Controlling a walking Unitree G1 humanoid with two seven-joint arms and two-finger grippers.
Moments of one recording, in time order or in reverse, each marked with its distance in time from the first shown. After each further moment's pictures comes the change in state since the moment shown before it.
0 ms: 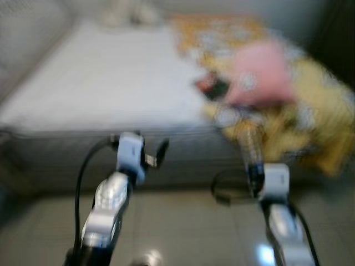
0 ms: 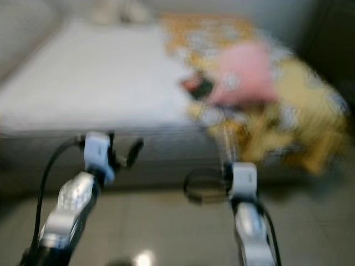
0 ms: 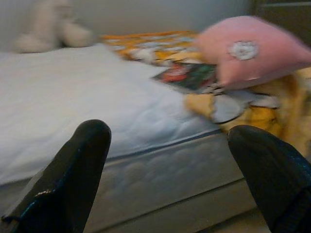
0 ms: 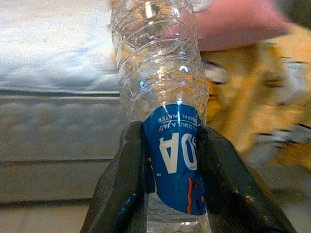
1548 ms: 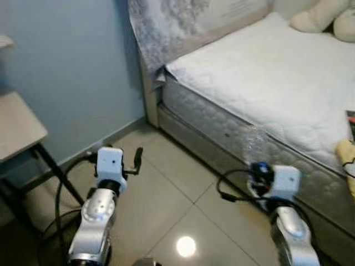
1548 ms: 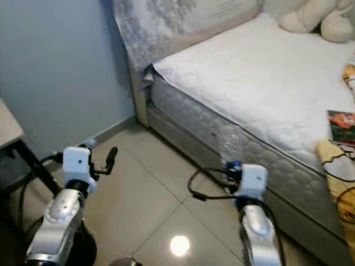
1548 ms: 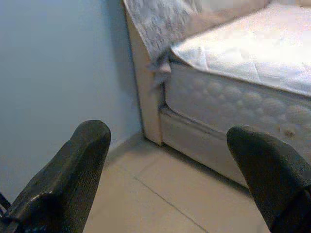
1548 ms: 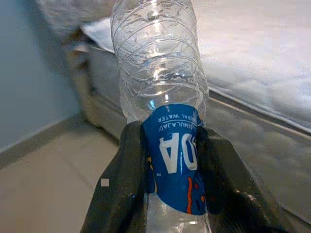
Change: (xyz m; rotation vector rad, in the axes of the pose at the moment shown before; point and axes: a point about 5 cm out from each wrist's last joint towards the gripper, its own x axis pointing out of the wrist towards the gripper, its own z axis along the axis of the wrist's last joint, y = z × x) left arm -0.028 0.029 -0.016 0.047 0.063 0.257; right arm -0.003 -0.007 -0.002 0.128 -0.015 0.051
